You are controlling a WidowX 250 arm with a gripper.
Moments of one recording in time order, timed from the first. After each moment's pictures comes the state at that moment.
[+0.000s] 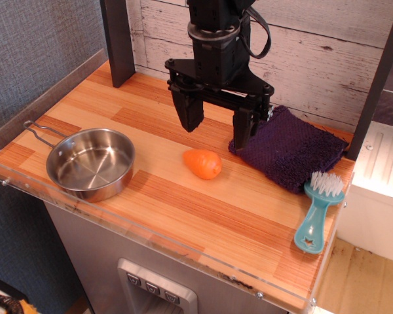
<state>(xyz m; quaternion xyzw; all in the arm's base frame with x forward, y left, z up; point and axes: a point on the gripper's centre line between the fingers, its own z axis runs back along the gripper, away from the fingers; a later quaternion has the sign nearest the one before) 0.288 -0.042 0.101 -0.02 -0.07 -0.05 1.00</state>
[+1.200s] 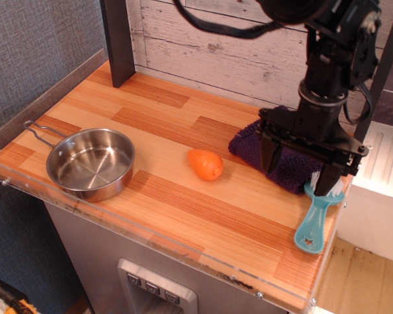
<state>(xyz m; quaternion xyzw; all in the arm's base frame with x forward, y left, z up) 0.317 -0.125 0.039 0.02 -0.04 -0.05 1.00</state>
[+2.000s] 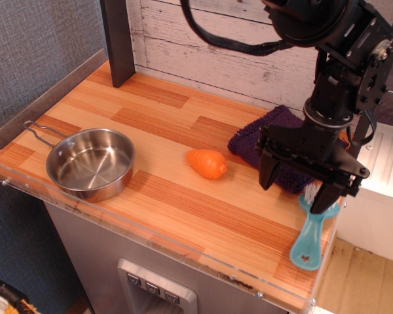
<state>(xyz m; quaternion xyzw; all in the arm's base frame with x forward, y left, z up) 0.299 -0.131 0.036 0.04 -0.03 -0.05 1.00</state>
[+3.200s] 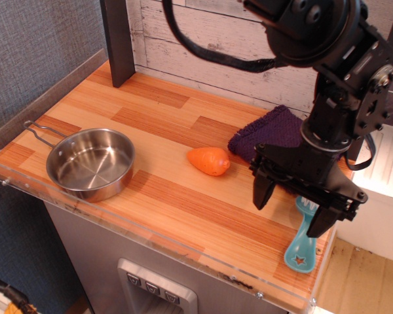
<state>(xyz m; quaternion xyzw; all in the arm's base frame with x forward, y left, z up) 0.275 -0.132 0.032 0.05 -0.03 -0.06 1.00</state>
